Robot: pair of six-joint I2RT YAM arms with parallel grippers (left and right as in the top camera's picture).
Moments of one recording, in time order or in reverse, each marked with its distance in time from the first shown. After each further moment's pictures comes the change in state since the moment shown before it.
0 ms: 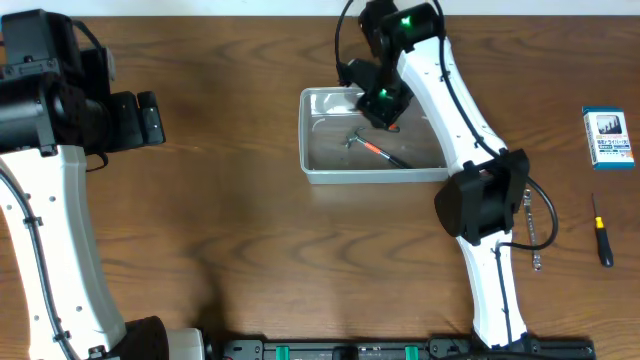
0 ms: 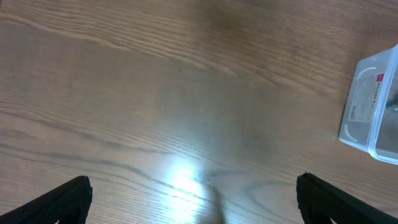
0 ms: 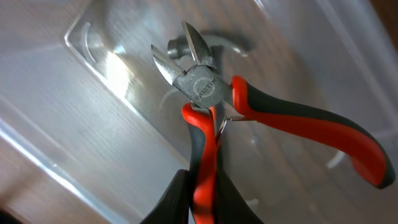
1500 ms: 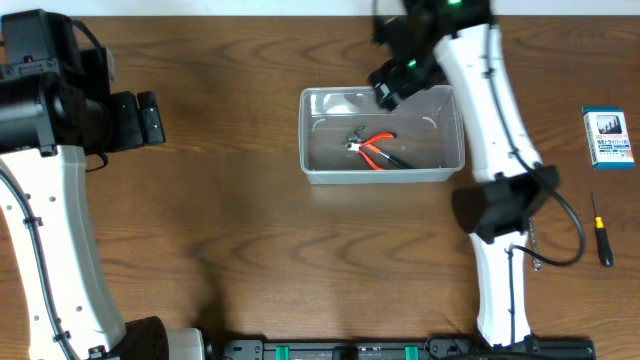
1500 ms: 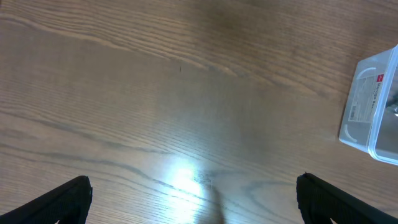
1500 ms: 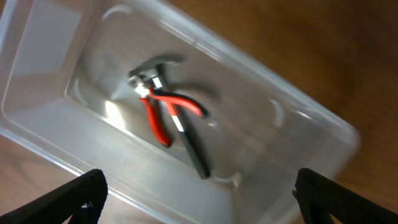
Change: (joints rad) left arm 0.000 0.000 0.000 0.000 0.000 0.000; right arm -0.108 -0.052 0.245 -0.092 0.013 0.240
